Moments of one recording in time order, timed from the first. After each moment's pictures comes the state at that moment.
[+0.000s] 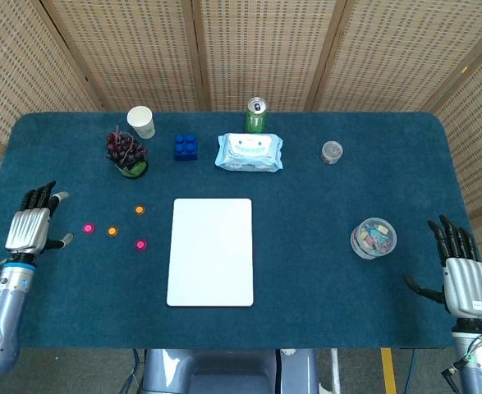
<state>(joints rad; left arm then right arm) -0.40 -1.37 -0.21 -1.28 1.15 1.06 0.10 0.10 -1.19 0.14 -1.65 -1.43 1.49 0.03</state>
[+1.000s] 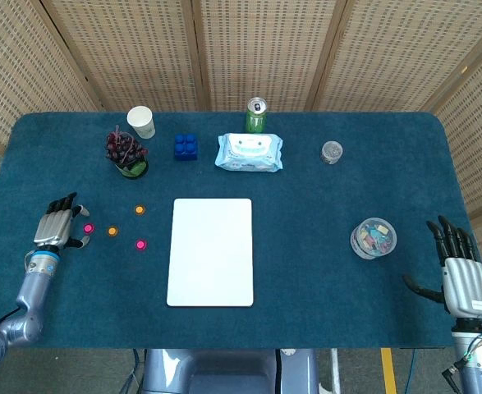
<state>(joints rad) -0.53 -1.57 -0.20 -0.97 1.03 0.78 0.06 0.11 -1.18 0.14 -1.66 -1.42 1.48 0.03</state>
